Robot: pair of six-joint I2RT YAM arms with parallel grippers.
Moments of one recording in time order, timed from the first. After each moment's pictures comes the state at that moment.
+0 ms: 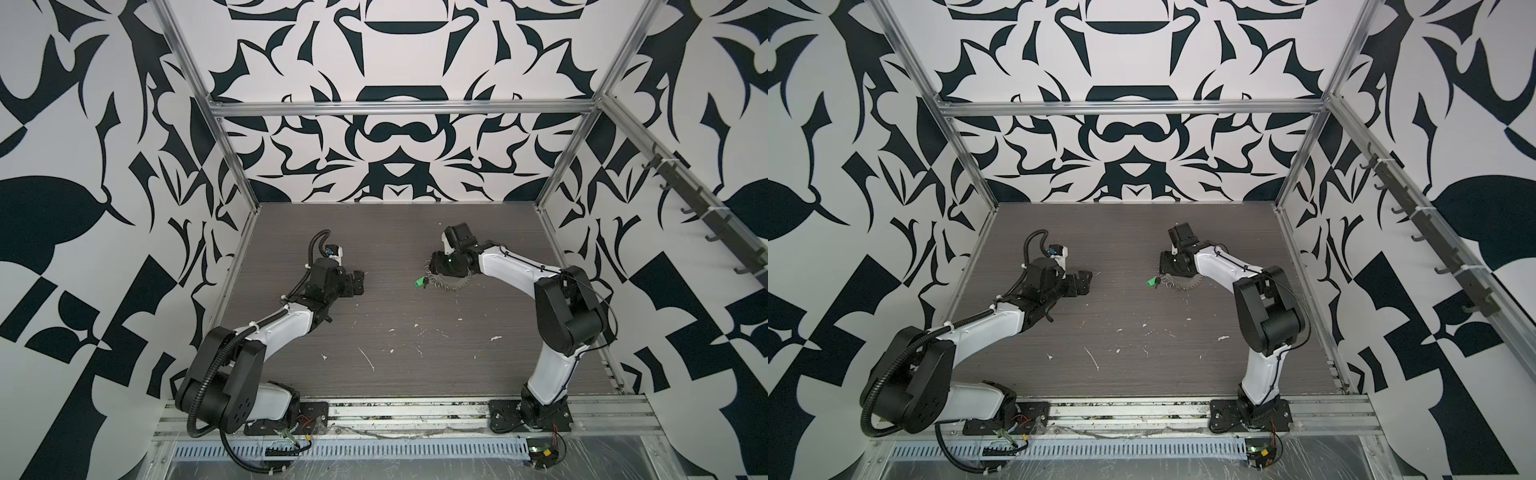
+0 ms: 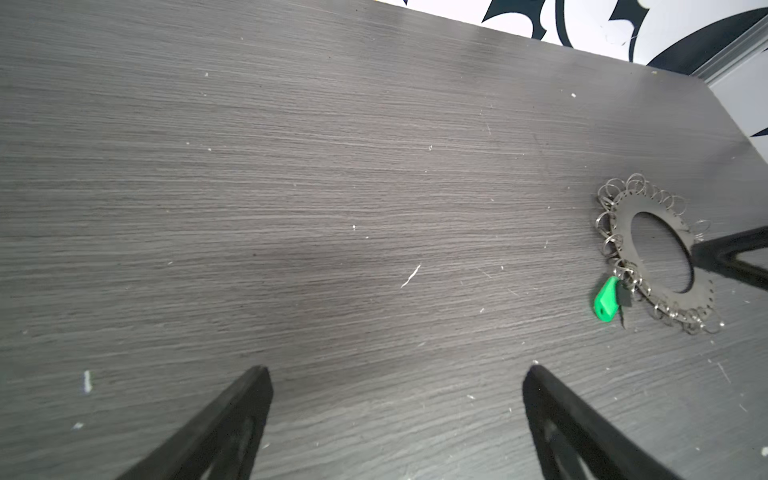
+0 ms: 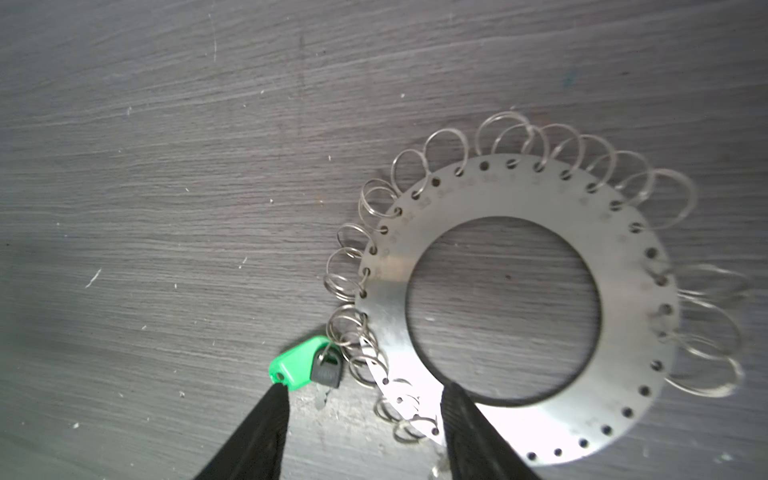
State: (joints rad) left arm -0.40 1.38 0.61 0.17 0.00 -0.35; right arm 0.42 1.85 1.26 -0.45 -0.10 0.47
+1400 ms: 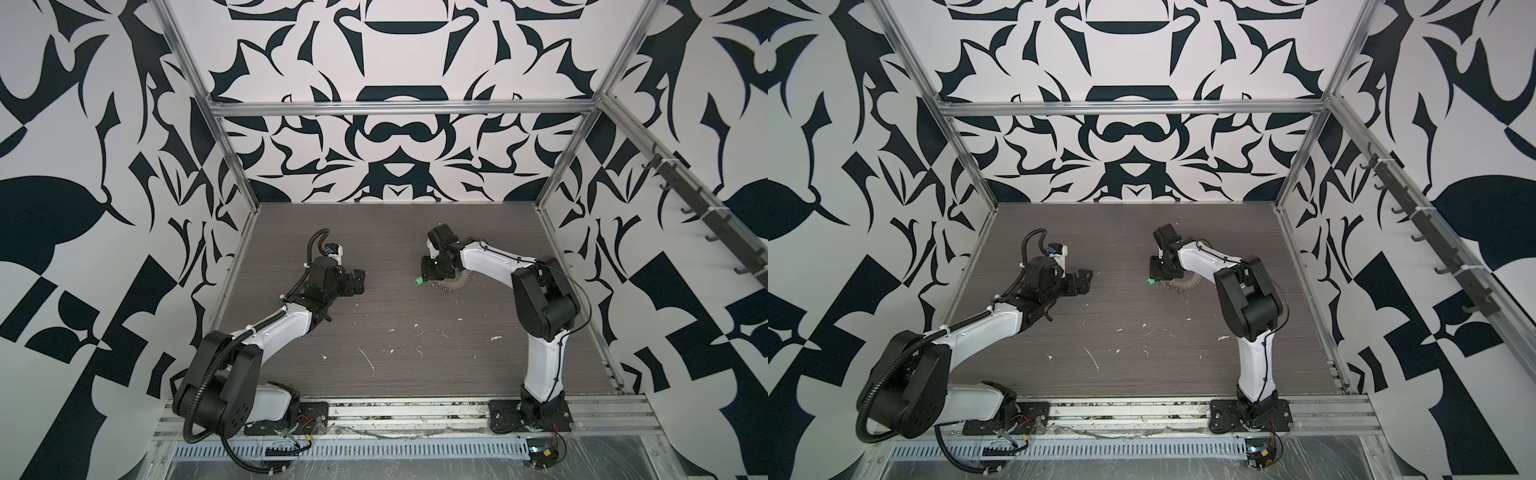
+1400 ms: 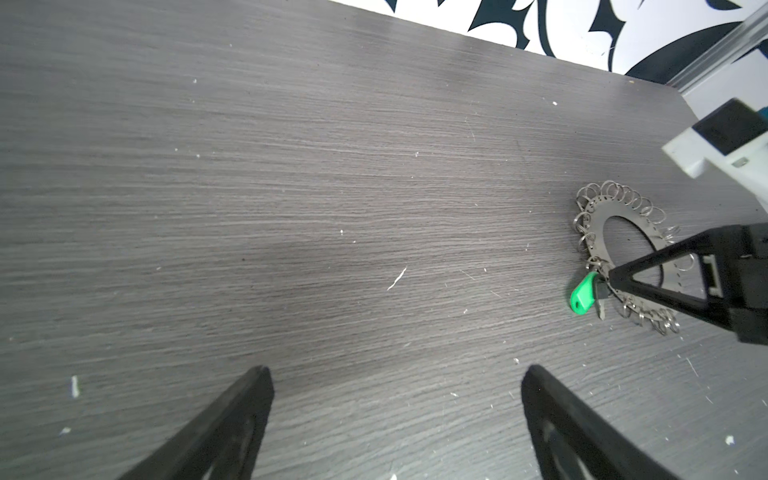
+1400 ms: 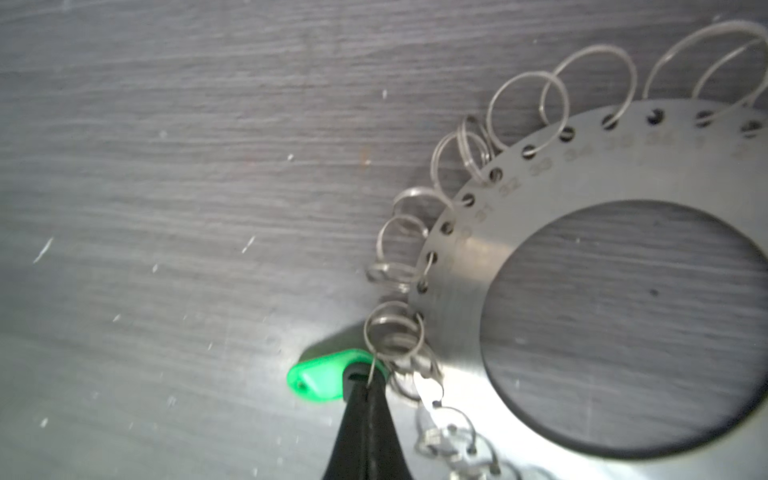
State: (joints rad) left arm -0.40 1.34 0.62 0.14 0.04 -0.34; right arm 0.47 1.96 1.39 -0.58 -0.14 0.44
